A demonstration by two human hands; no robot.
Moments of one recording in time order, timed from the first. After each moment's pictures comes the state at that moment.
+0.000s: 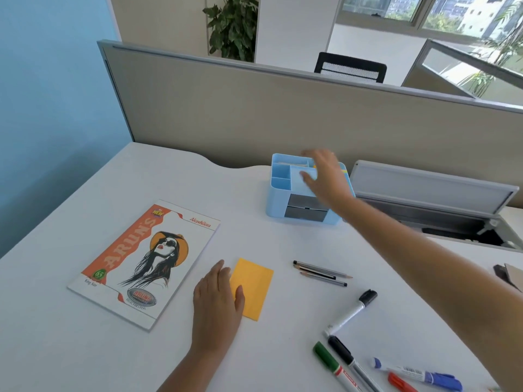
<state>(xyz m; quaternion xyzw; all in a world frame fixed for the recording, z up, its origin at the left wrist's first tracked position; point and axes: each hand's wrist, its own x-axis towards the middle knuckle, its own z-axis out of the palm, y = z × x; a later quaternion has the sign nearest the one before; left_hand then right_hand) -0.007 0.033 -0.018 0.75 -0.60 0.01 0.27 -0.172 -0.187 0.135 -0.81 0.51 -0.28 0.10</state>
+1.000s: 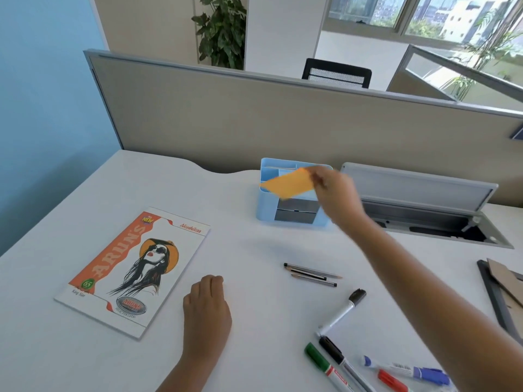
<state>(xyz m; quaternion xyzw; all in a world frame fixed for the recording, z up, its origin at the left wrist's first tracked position) -0.007 0.037 -0.020 0.75 -0.62 0.09 0.24 -0.188 -0.123 0.168 -0.75 0.58 -0.29 0.13</state>
